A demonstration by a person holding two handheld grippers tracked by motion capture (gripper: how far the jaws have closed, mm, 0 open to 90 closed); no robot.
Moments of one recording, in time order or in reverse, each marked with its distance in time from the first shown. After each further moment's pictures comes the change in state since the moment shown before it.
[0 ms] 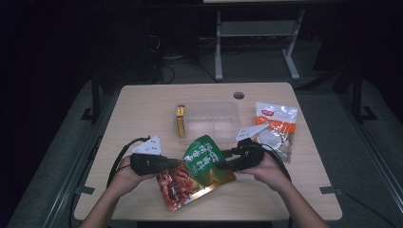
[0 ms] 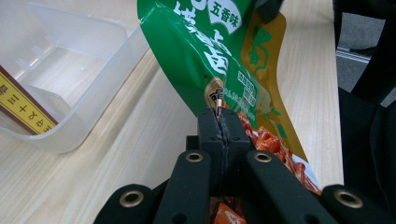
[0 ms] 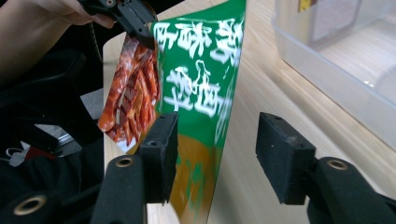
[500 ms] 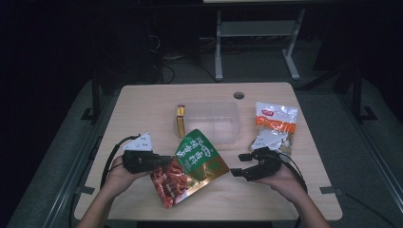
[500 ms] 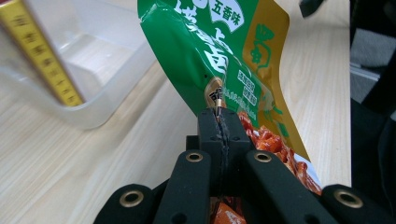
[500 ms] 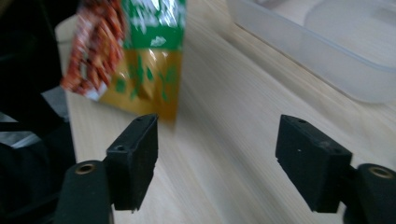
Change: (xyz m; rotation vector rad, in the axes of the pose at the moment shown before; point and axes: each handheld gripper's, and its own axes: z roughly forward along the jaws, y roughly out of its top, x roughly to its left) left arm 0.008 -0.011 -0.011 -0.018 0.041 -0.068; right arm 0.008 -0.036 -0.033 0.014 -0.173 0.054
